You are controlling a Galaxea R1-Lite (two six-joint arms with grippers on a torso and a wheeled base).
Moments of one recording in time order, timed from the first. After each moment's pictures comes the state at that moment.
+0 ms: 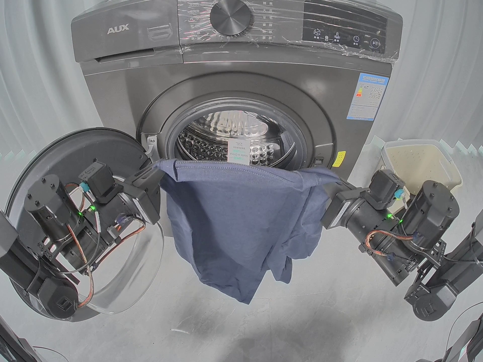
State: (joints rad) left arm -0.40 1.75 -0.41 -1.55 -0.13 -0.11; right arm 0.71 1.82 -0.50 -1.51 -0.27 0.19
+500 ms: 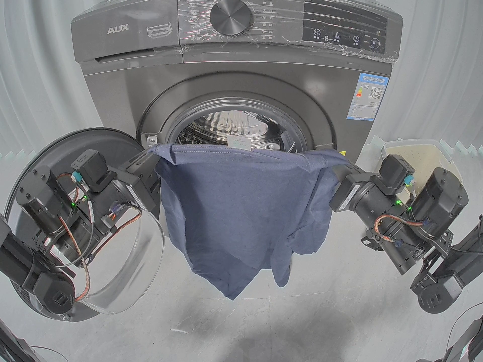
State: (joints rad) left arm -0.39 1.72 -0.45 -1.55 -0.12 -0.11; right arm 0.68 1.78 -0.54 -1.50 -0.29 0.16
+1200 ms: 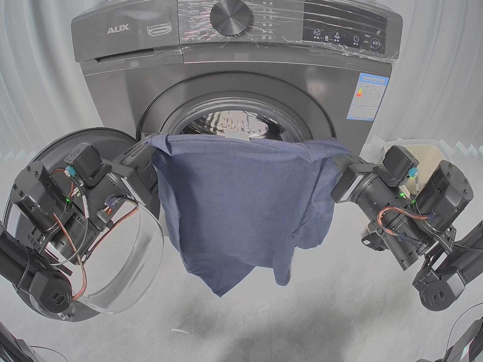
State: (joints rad) left arm -0.40 1.69 -0.46 -1.55 -0.10 -0.12; right arm 0.69 1.77 -0.57 -1.49 -0.30 0.16
